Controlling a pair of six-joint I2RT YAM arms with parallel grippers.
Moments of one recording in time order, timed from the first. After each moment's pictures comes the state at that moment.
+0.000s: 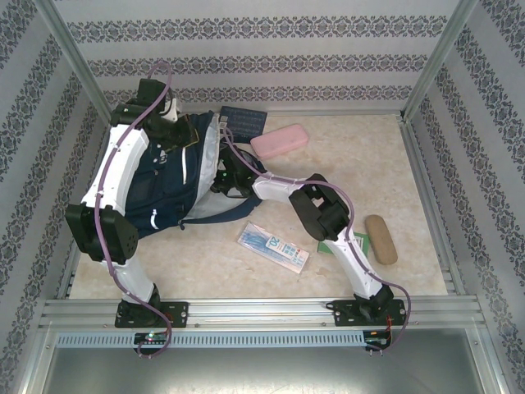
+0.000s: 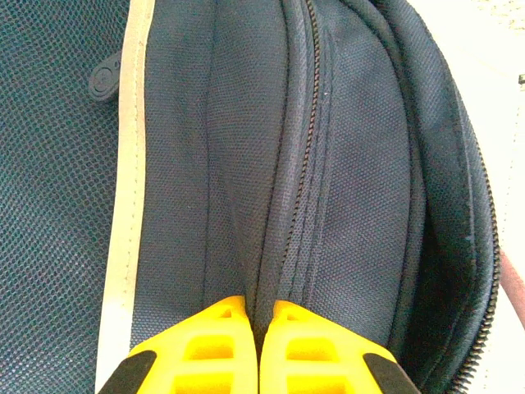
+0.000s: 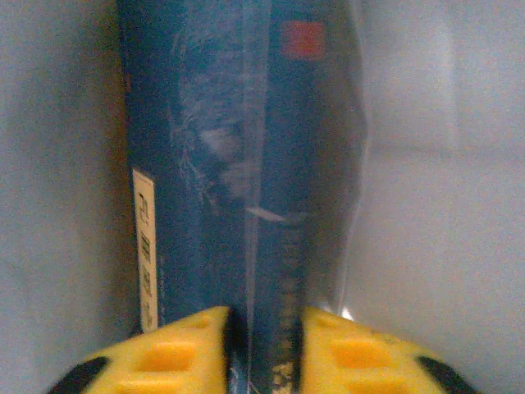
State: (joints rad) left arm -0.07 1.76 1.87 -1.09 0.37 -0.48; right arm 0.75 2.42 1.75 0.15 -0.46 1.17
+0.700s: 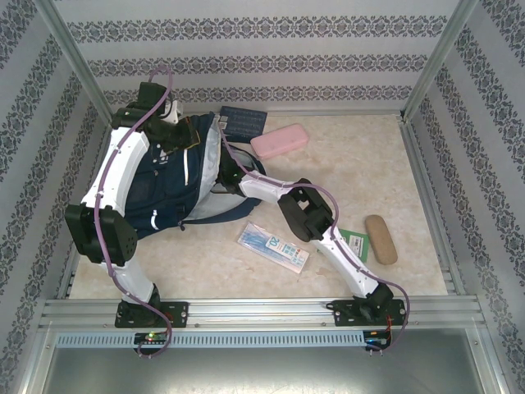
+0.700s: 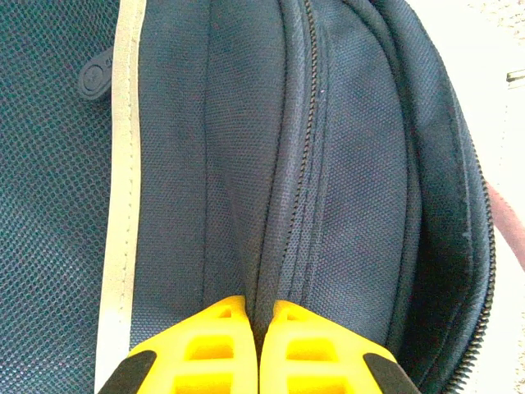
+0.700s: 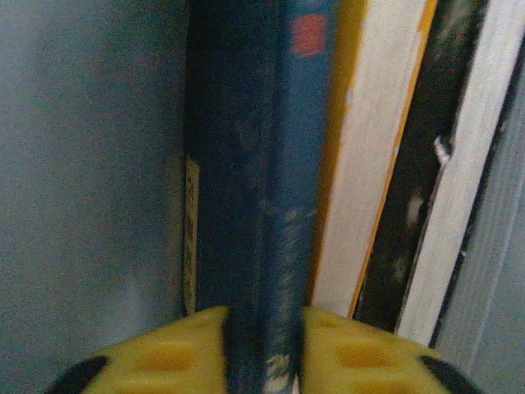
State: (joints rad) left arm -0.07 1.74 1.81 -1.04 0.39 -0.48; right arm 0.79 2.61 2.08 0.12 -0.54 1.20
